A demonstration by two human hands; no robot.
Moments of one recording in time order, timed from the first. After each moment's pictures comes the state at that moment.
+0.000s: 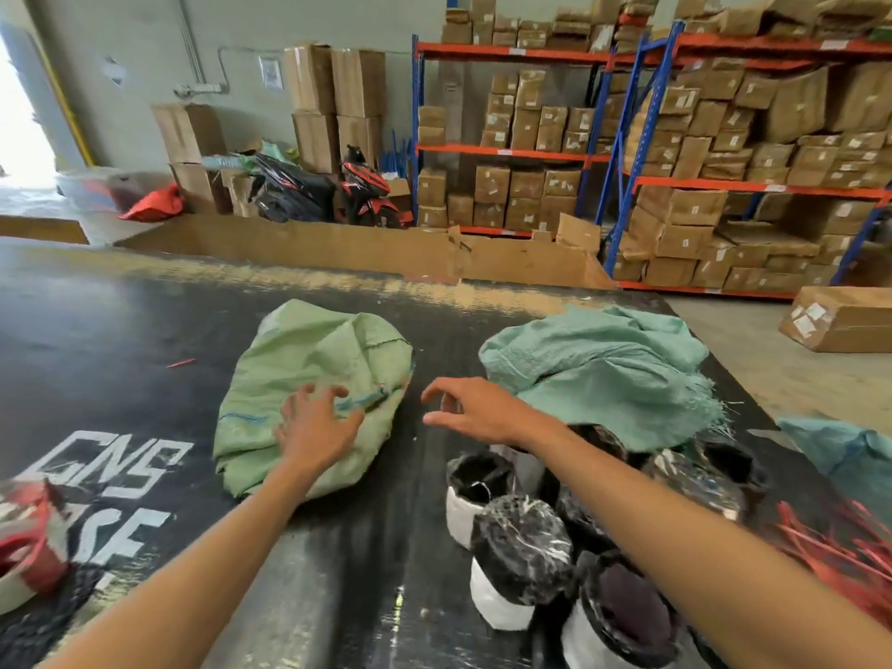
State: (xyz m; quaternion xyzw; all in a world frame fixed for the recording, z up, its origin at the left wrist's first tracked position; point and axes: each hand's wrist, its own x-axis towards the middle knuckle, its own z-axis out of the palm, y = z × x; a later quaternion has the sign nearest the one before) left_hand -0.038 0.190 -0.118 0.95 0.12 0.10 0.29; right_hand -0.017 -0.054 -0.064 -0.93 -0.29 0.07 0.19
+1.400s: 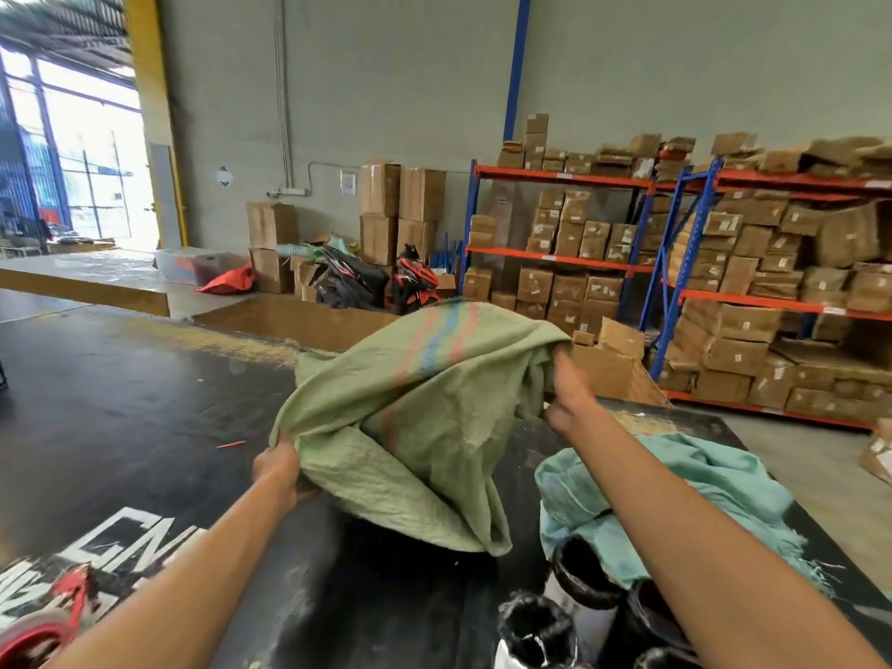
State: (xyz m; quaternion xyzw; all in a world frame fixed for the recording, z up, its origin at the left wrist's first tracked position) left_hand 0.028 0.300 -0.072 0.52 0.34 0.15 0.77; right_hand 0.096 -0.038 0.046 -0.59 0.08 -0.05 0.80
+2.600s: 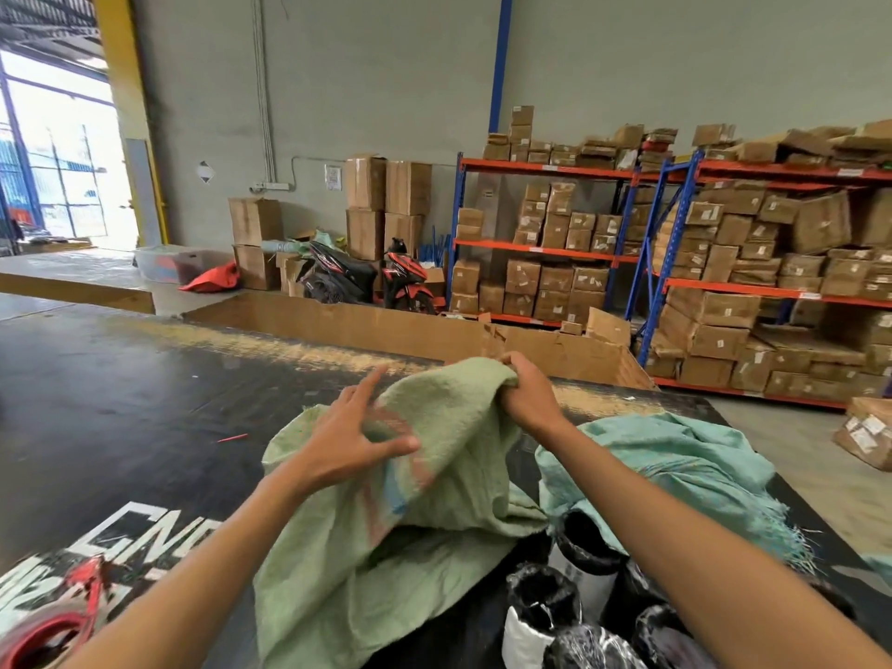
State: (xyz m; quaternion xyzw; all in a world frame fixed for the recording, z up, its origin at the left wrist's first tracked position) left_hand -0.029 0.256 -0.014 0.90 -0.14 0.13 0.39; right_hand 0.037 -0.001 0.031 -0.87 -0.14 -0.15 0.45
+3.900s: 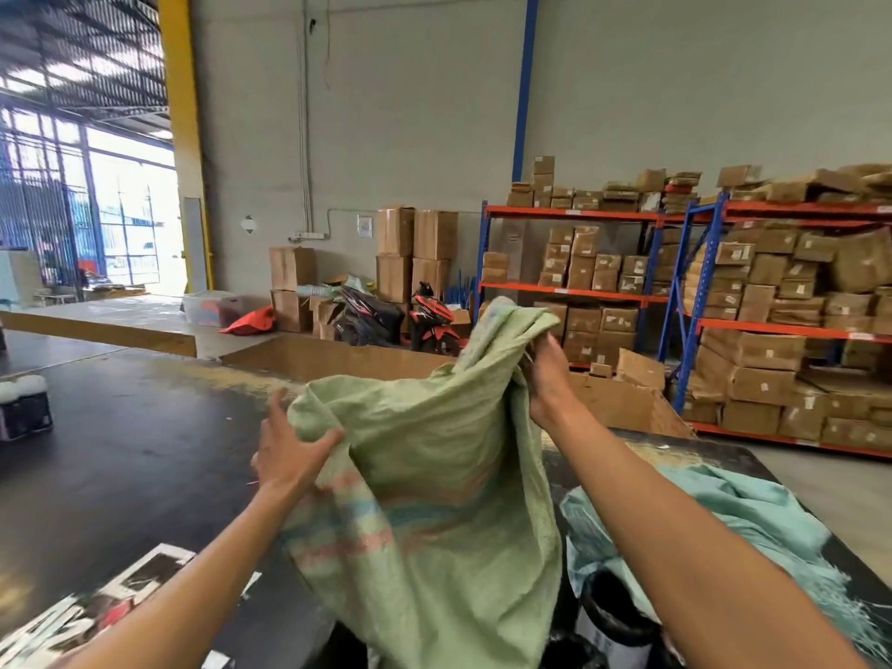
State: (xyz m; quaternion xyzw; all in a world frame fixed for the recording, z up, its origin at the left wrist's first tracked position) left_hand -0.020 0.313 0.001 0.82 0.18 0.31 0.44; right_hand 0.072 0.026 0.104 -0.50 -0.12 -0.08 0.85
